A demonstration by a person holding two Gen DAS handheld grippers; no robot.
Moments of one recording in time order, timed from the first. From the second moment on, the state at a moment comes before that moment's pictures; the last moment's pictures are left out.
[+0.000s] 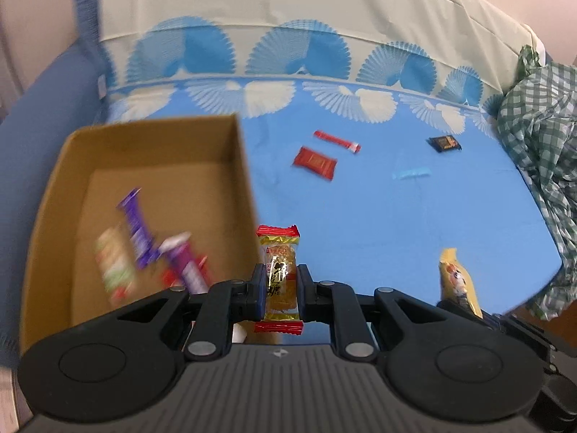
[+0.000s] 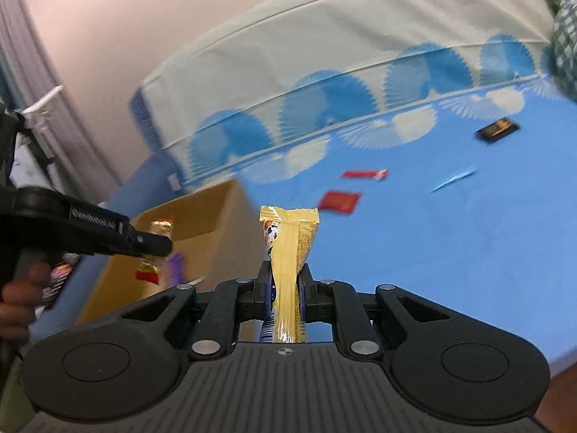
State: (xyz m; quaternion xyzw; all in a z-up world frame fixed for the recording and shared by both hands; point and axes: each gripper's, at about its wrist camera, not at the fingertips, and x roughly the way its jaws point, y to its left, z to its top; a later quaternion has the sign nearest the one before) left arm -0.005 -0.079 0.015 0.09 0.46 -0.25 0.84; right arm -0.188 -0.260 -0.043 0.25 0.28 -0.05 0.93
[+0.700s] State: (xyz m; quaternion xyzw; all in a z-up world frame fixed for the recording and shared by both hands) left arm -0.116 0.075 0.044 0.03 0.39 -0.22 0.89; right arm -0.239 -0.113 0.019 0.14 0.27 0.02 0.95
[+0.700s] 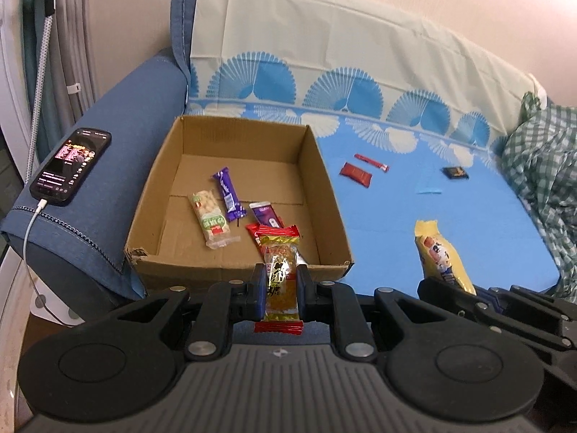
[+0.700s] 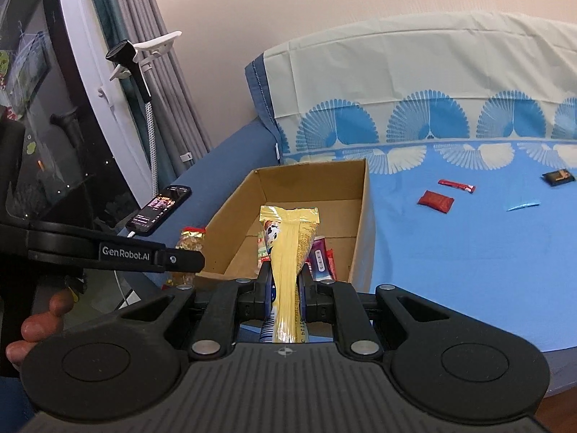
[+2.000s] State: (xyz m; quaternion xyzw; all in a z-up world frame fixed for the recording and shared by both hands) left arm -0.035 0.102 0.037 0.00 0.40 -0.18 0.90; right arm -0.171 -0.106 0.003 0.12 0.32 0.02 0.94
